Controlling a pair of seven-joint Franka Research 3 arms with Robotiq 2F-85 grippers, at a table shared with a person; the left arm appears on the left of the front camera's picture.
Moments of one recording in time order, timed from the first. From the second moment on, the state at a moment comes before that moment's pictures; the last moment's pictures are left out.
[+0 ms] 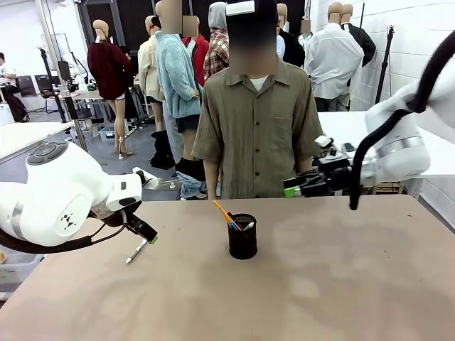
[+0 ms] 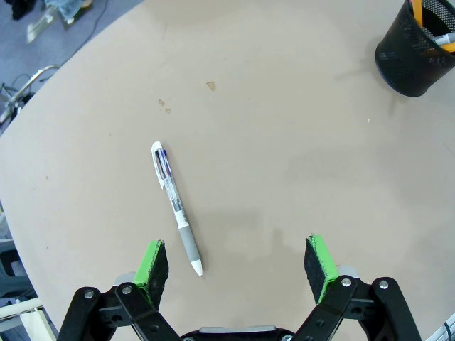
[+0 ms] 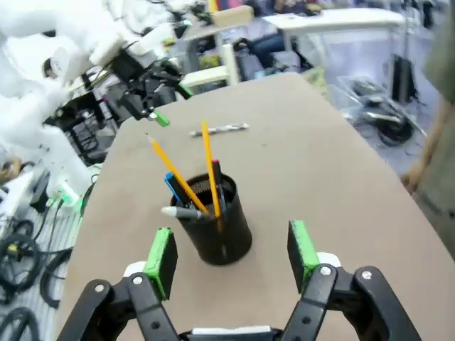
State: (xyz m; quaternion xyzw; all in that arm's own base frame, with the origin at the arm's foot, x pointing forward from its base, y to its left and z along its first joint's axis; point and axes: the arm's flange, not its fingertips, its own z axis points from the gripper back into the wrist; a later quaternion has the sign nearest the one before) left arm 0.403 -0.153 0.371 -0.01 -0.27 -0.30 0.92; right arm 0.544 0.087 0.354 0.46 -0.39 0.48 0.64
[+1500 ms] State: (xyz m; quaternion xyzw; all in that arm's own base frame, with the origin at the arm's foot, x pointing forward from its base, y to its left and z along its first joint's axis) left arm 0.498 -0.136 0.347 -0.01 -0.12 -0.21 0.97; right arm 0.489 0.053 0.411 0.36 -0.24 0.31 0.85
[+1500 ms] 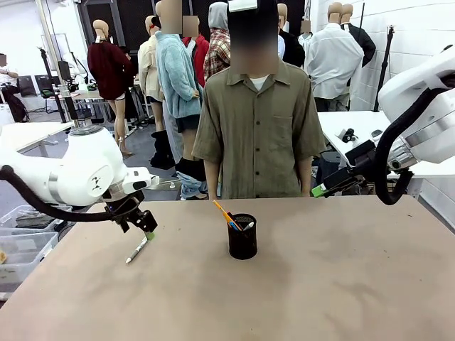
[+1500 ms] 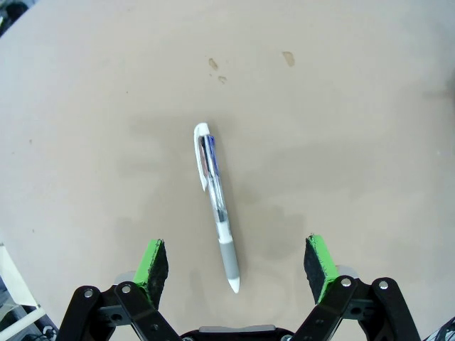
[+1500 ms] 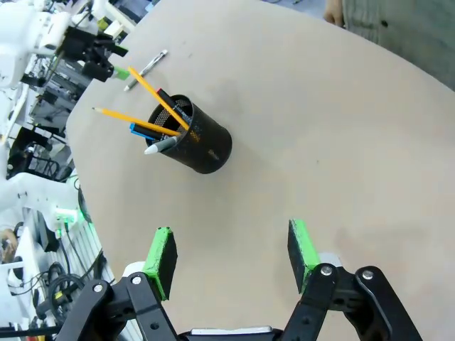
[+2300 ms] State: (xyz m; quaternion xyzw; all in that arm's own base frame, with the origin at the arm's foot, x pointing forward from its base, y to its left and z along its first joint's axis) left arm 0.531 -0.136 0.316 -0.01 -0.07 -0.19 0.98; right arm 0.489 0.053 0.411 0.36 -0.24 0.31 0.85
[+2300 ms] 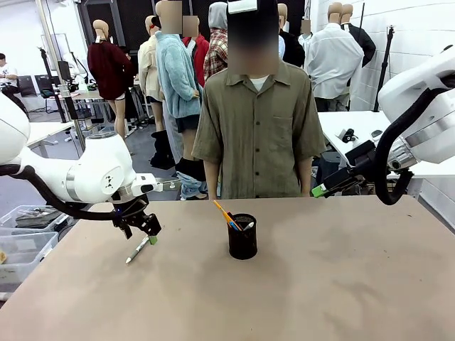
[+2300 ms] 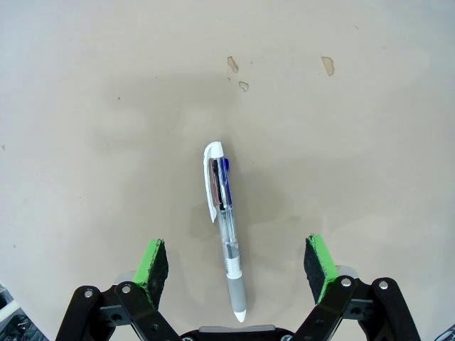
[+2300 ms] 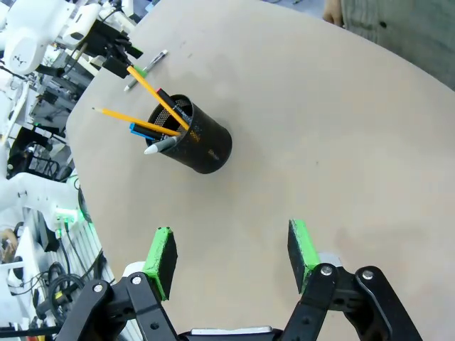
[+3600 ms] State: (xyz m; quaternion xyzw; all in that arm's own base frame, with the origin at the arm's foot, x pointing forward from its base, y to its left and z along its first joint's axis) left arm 0.541 -0.142 0.309 -0.02 -0.03 -0.19 0.98; right arm 0.489 0.053 0.411 0.36 -0.24 0.31 0.85
